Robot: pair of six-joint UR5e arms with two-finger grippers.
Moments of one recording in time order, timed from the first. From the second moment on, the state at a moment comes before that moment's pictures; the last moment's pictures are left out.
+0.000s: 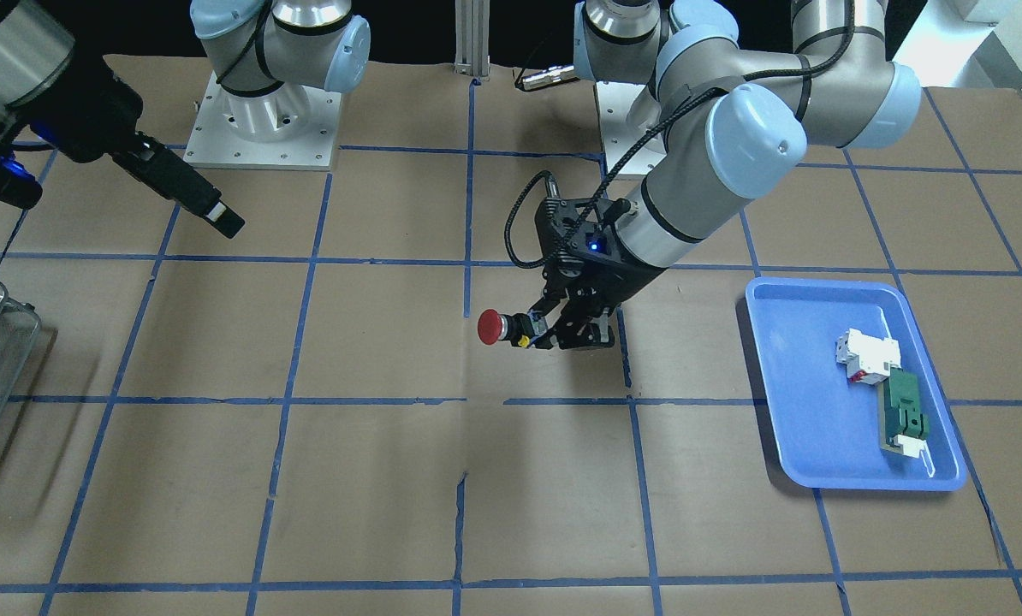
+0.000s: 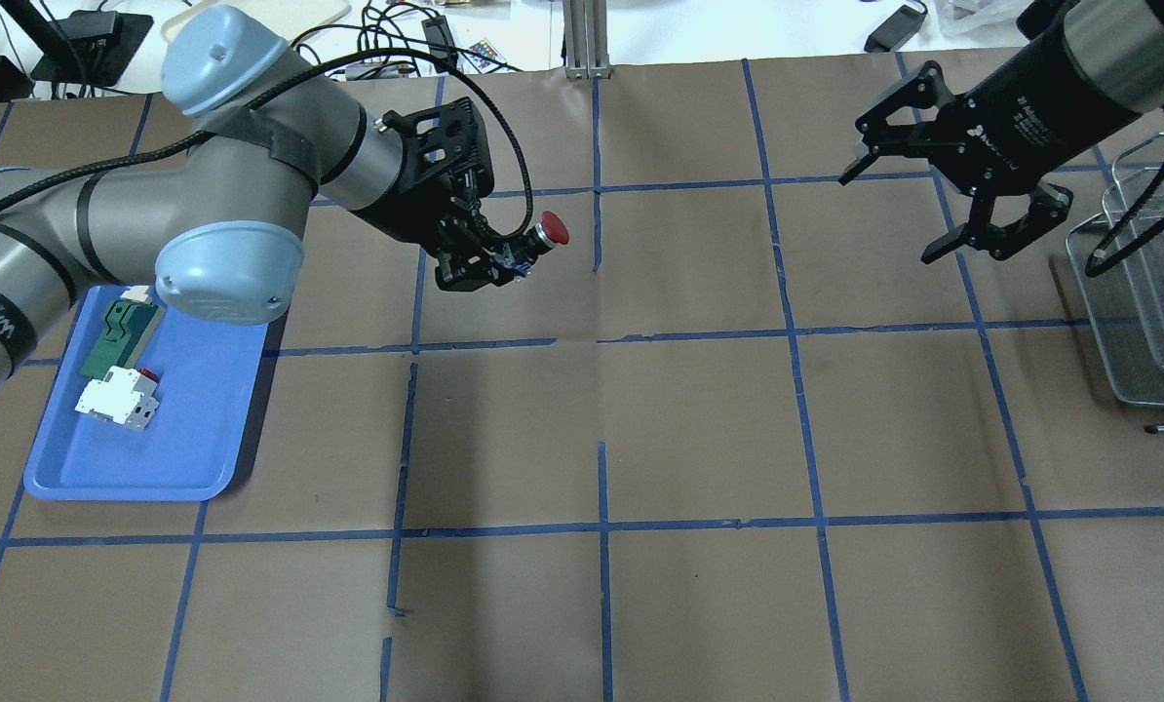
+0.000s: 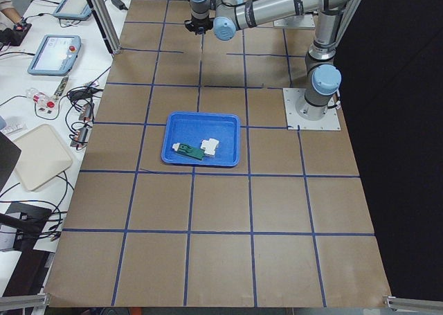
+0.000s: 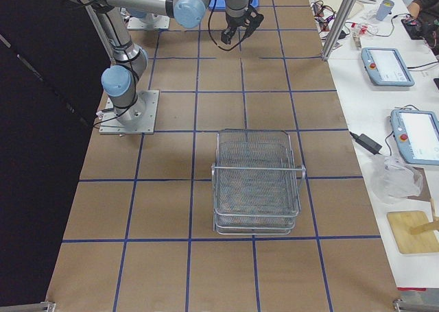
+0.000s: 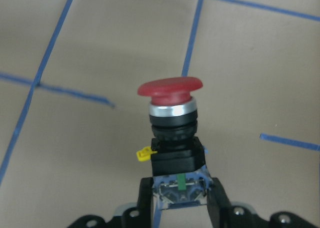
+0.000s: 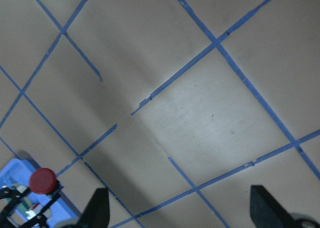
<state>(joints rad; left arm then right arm) -1.65 -1.75 -1.77 -1.09 1.11 1.36 1.33 -1.63 1.67 -1.55 -1.09 0.47</state>
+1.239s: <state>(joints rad) -1.91 -1.87 -1.52 -1.05 1.08 1.37 1.32 -1.52 1.70 -1.56 -0.77 0.87</state>
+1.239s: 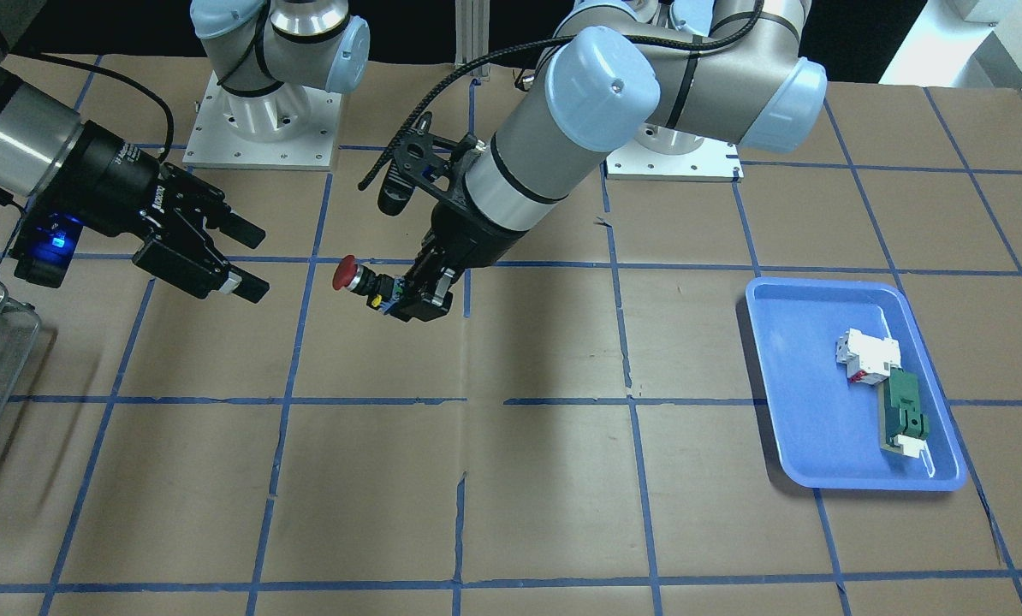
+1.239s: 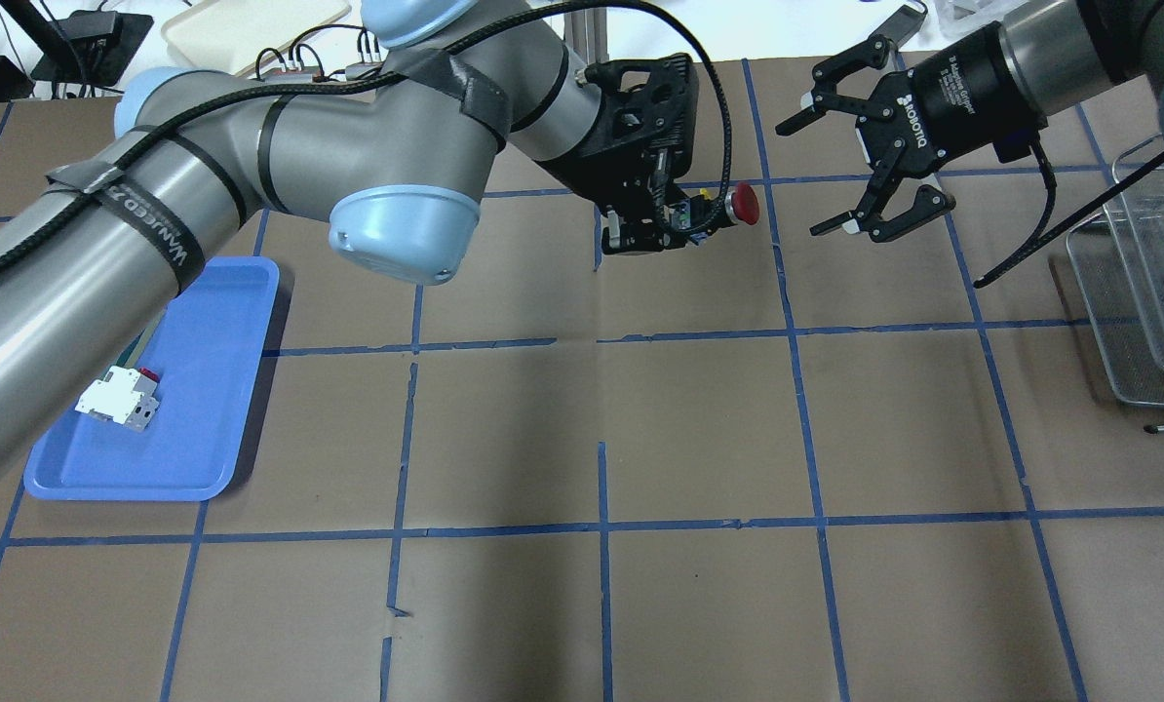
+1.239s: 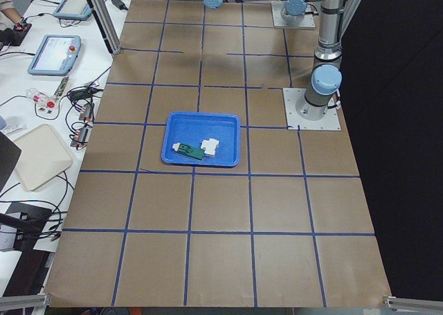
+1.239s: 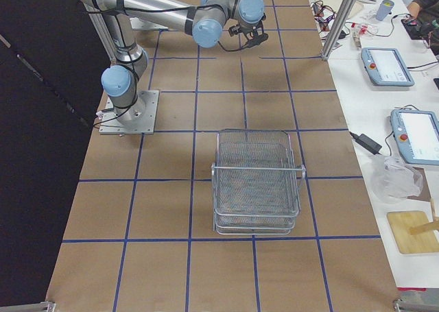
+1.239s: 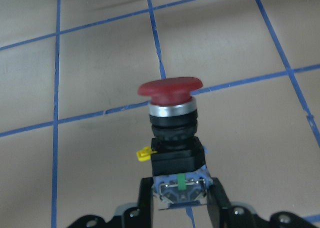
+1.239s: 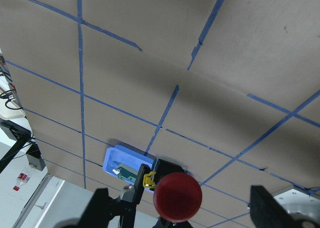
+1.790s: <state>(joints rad) -1.96 -1.92 -1.43 -1.04 1.10 1.29 1.32 -1.53 1.74 -1.57 -0.72 0.90</state>
